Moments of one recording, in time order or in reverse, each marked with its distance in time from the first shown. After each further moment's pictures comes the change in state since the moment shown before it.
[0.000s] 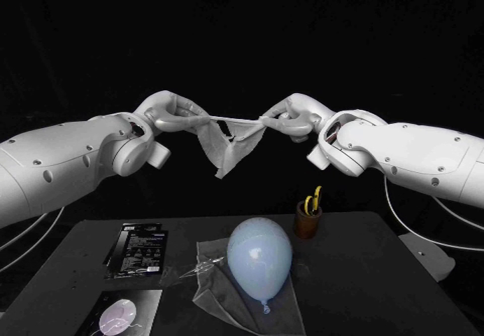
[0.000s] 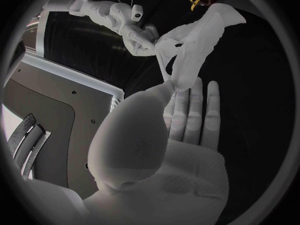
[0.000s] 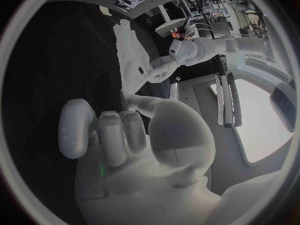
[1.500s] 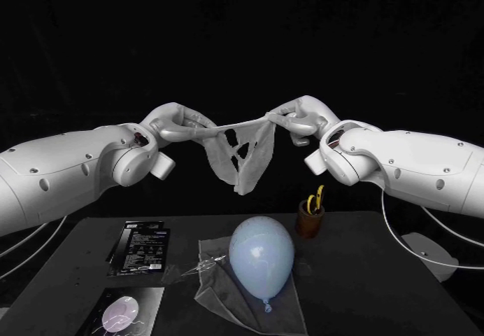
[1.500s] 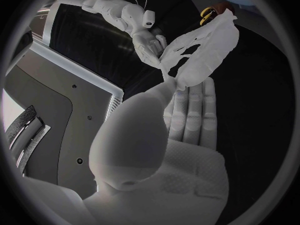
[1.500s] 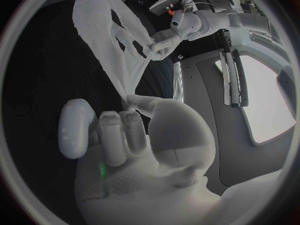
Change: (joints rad) left arm -0.019 -0.047 -0.022 0.095 0.074 0.042 -0.007; left_hand -0.010 0.032 -0.065 -0.120 0.001 0.035 0.002 -0.085 0.039 0.031 -0.010 0.012 0.017 0.061 -0.025 0.020 0.054 -0.009 -0.056 -0.088 0.292 0.240; right arm -0.034 -0.008 -0.007 0.040 0.242 -0.126 0.023; right_hand 0.008 -0.008 -0.011 0.017 -0.018 0.000 0.001 -0.001 0.001 0.000 0.000 0.004 0.000 0.003 -0.003 0.002 0.000 0.000 0.000 0.000 -0.001 0.000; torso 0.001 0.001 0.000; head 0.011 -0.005
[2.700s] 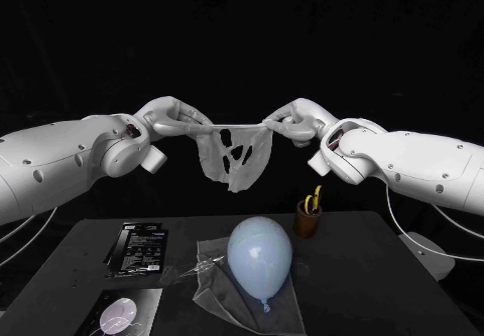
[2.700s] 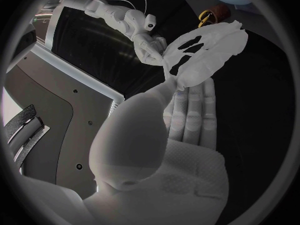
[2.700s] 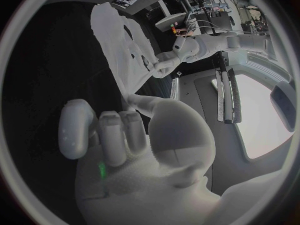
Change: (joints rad) left arm 0.025 0.019 0.012 -0.073 -0.059 0.121 -0.007; left_hand -0.001 -0.001 0.004 -0.015 -0.004 0.003 0.003 -0.026 -0.014 -0.003 0.003 0.003 0.003 0.034 -0.002 -0.012 0.018 -0.001 -0.030 -0.005 0.082 0.071; right arm 0.005 -0.020 0.002 -0.002 -0.187 0.062 -0.014; right_hand 0.004 -0.004 -0.003 0.003 -0.002 0.005 -0.002 0.001 0.000 0.000 0.000 0.004 0.000 -0.001 0.001 0.000 0.000 0.000 0.000 0.000 0.007 0.000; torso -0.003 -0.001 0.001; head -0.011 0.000
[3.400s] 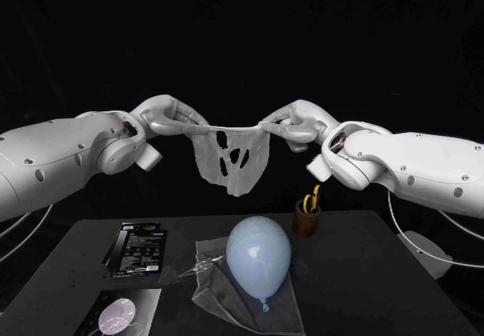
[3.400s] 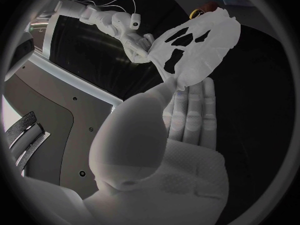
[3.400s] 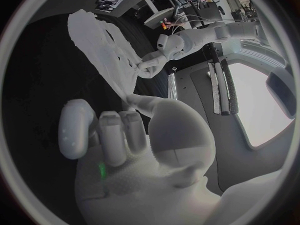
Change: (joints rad) left arm 0.003 0.017 0.002 -0.052 -0.077 0.017 0.017; left_hand -0.005 -0.005 0.000 -0.016 0.004 0.000 0.000 -0.012 -0.006 -0.003 0.004 0.000 0.001 0.000 0.001 -0.012 0.005 0.000 -0.022 0.001 0.025 0.025; right arm 0.010 -0.063 0.000 0.132 0.091 0.015 -0.005; right_hand 0.000 0.000 0.000 0.000 0.000 -0.001 0.000 0.003 0.000 0.000 0.000 -0.002 -0.001 0.000 0.000 0.000 0.001 0.000 0.000 0.000 0.000 0.000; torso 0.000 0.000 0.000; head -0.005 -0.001
